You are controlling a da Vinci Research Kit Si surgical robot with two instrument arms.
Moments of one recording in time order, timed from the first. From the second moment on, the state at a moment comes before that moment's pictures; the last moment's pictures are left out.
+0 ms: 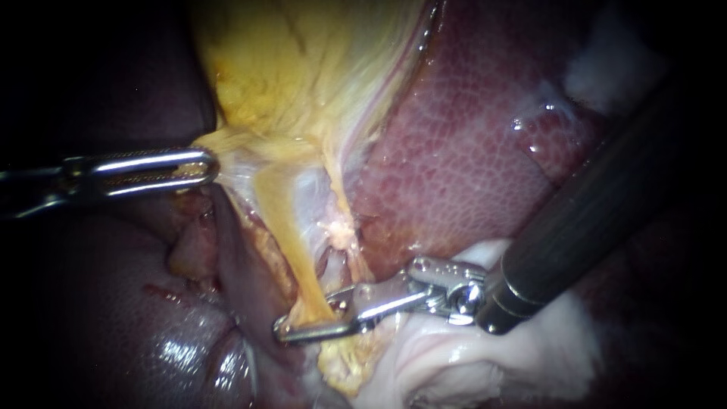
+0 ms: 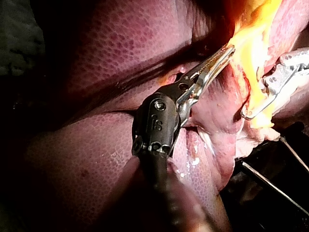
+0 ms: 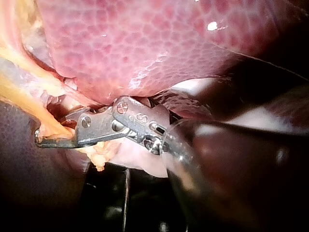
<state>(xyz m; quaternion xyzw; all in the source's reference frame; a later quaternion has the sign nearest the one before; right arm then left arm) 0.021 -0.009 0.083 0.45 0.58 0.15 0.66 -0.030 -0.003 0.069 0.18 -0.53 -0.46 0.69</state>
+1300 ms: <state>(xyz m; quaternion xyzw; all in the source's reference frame) 0.016 -0.005 0.083 0.39 0.60 0.18 0.67 -0.030 -0.003 0.069 0.18 -0.53 -0.45 0.69</state>
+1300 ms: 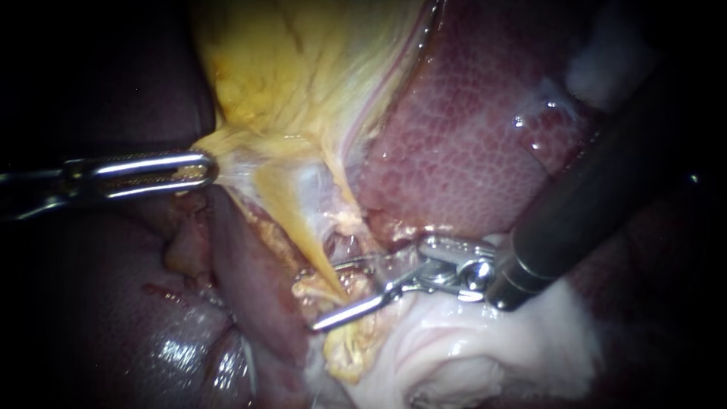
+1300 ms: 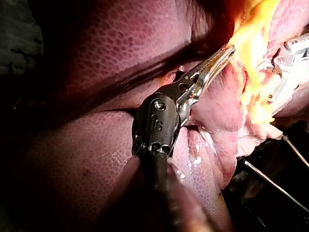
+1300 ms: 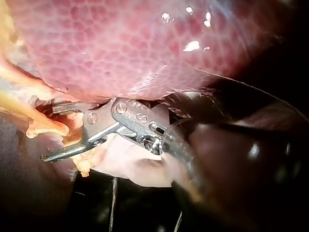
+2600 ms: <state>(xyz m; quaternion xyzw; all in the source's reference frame) 0.003 0.003 0.071 0.32 0.62 0.17 0.70 -0.037 -0.005 0.076 0.20 -0.52 -0.45 0.70</state>
